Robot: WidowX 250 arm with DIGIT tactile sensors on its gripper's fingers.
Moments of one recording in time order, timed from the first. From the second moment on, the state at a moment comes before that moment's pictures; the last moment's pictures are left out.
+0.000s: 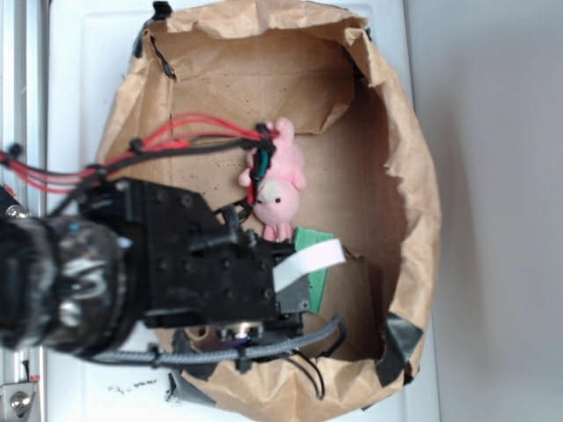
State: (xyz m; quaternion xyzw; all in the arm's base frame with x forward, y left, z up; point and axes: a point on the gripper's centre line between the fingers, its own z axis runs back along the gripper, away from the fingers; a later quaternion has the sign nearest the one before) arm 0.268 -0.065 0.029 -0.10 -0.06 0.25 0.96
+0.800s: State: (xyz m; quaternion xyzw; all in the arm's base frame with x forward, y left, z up) arm 0.272 -0.050 0.042 -0.07 -0.03 0.25 0.96
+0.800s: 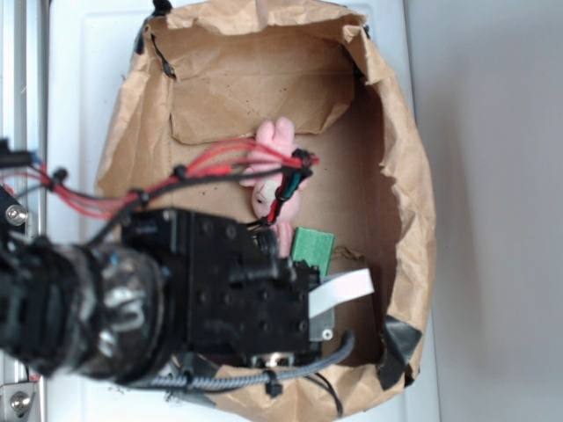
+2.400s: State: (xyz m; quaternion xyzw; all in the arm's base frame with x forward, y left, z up) arm 0.261 0.067 0.213 -0.06 -0.08 0.03 0.99
